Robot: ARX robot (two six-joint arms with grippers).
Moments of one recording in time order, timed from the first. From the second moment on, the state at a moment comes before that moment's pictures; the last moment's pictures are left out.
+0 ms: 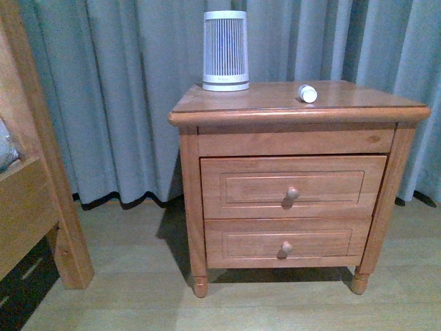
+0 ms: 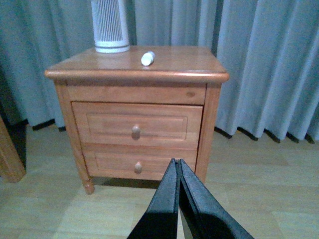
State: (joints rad) left arm 0.00 0.01 0.01 0.00 0.00 -0.01; right arm 0.00 0.08 0.10 -0.01 0.00 0.01
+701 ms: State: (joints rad) left arm 0.00 0.01 0.01 0.00 0.00 -0.01; right arm 0.00 0.01 0.02 0.00 0.00 0.00
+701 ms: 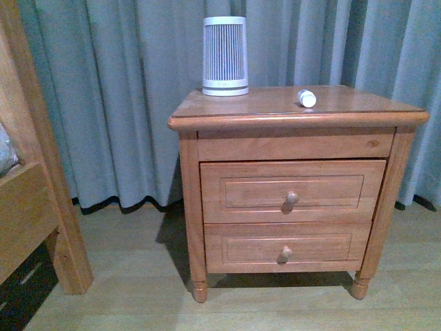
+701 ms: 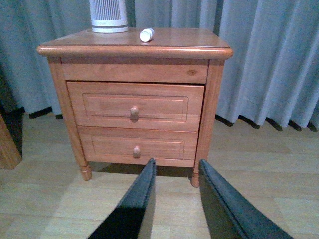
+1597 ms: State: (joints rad) left arm 0.00 0.01 0.01 0.00 0.00 -0.01; right arm 0.00 0.01 0.02 0.00 0.00 0.00
